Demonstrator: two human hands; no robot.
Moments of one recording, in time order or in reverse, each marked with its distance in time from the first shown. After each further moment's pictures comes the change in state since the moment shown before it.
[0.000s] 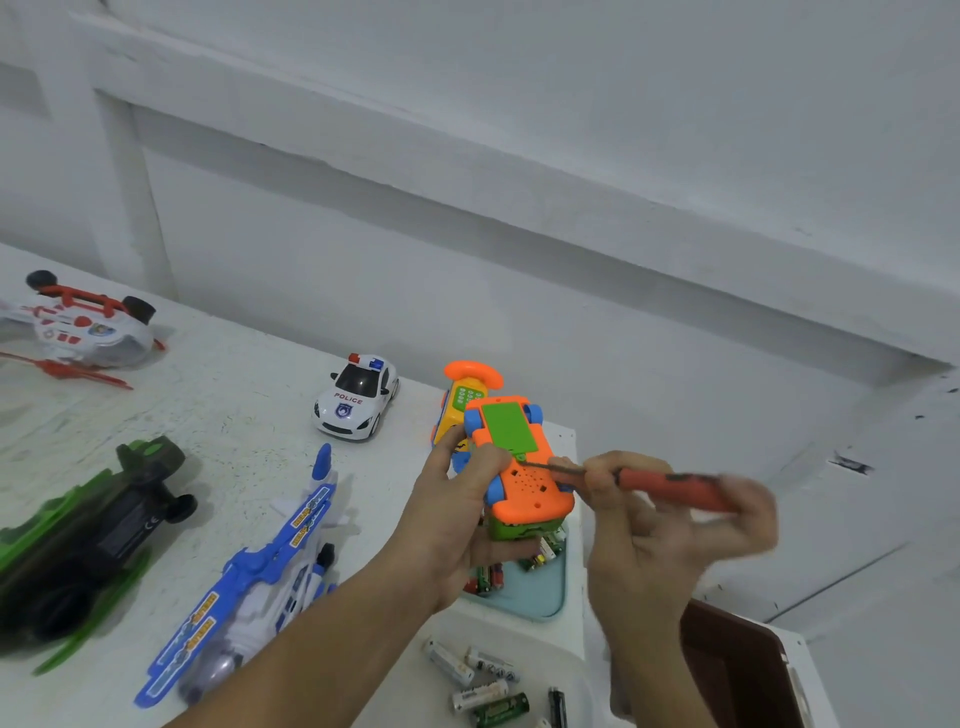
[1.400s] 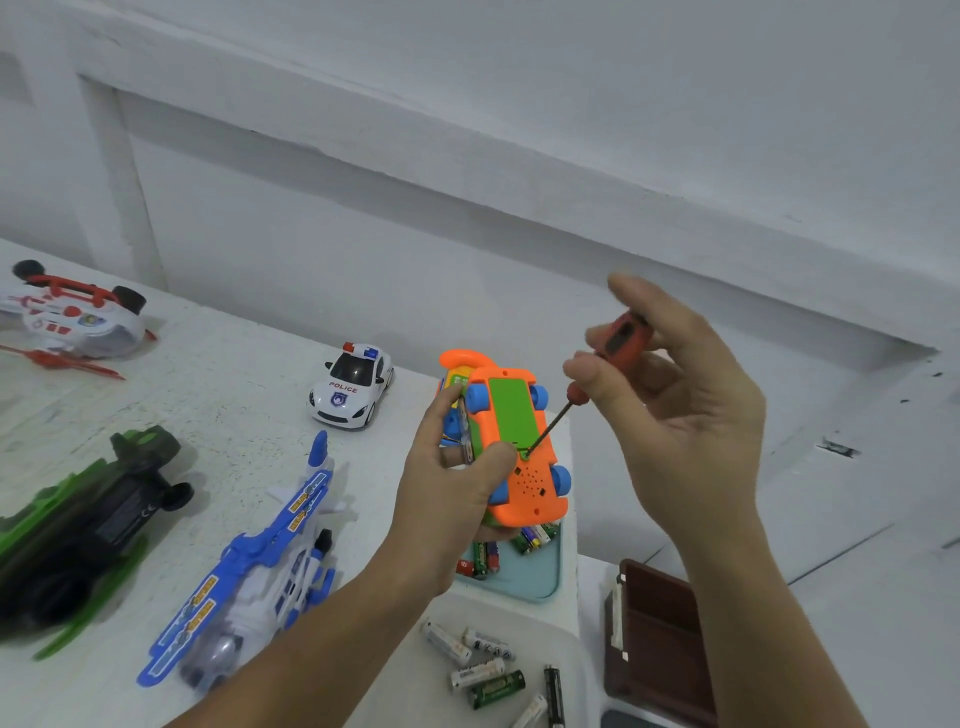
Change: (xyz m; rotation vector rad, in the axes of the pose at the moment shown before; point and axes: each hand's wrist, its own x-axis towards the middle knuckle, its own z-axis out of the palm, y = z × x) left_hand -0.007 -0.001 0.001 0.216 0.093 0.222; right_hand 0.061 -0.050 0.007 -0.198 -0.339 -0.303
